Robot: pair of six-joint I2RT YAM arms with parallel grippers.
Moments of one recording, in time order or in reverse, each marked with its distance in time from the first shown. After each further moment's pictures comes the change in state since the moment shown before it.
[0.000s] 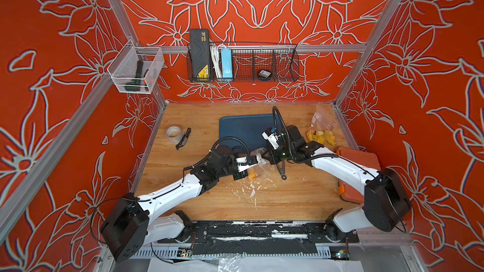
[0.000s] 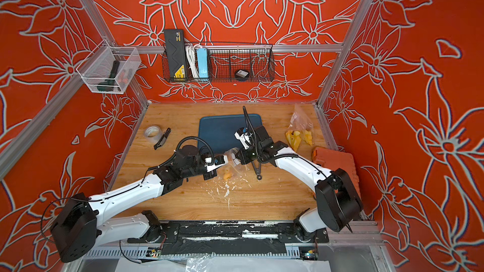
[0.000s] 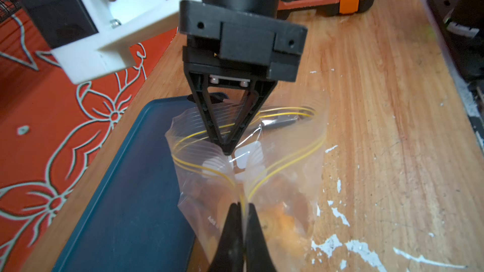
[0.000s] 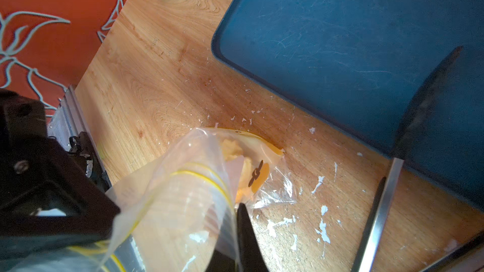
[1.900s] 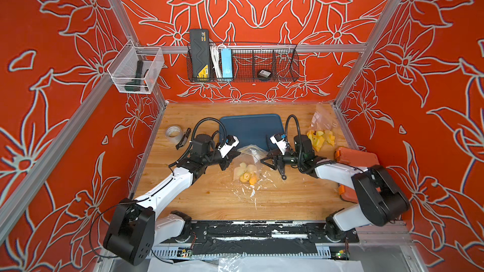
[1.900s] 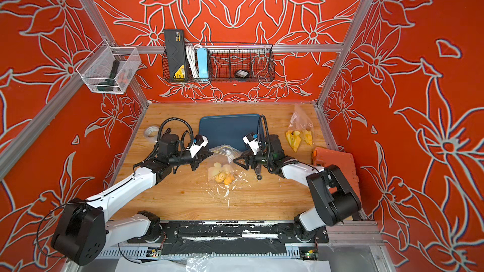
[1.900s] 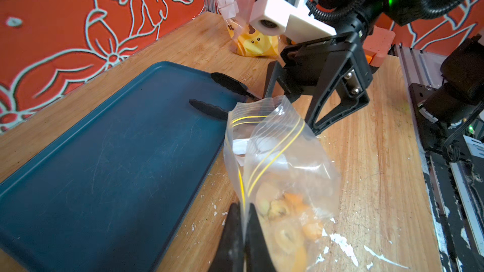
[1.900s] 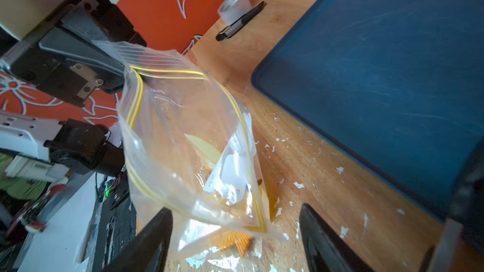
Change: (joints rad) left arm 0.361 0.008 0.011 -0.036 0.359 -0.255; right arm -0.164 0.073 -0.324 0.684 -0.414 -0.016
